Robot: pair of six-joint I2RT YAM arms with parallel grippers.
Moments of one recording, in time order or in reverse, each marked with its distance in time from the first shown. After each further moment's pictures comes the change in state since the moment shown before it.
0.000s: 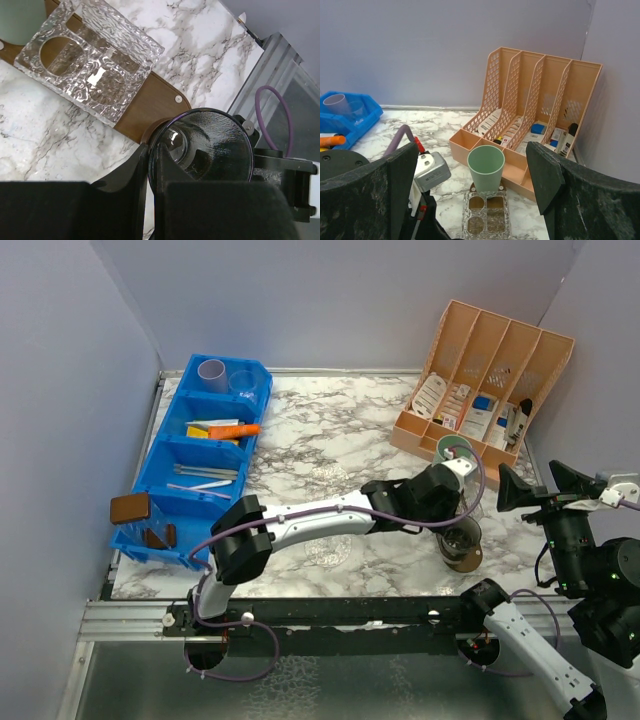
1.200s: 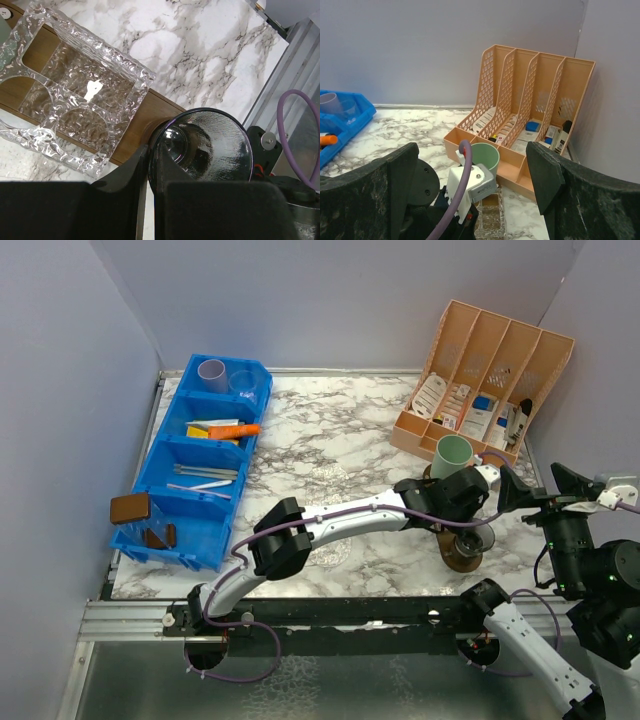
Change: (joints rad) left arm -0.013 0.308 0.402 -0.183 0.015 0.076; right arm 0.000 -0.017 -0.018 0.000 0.021 -0.013
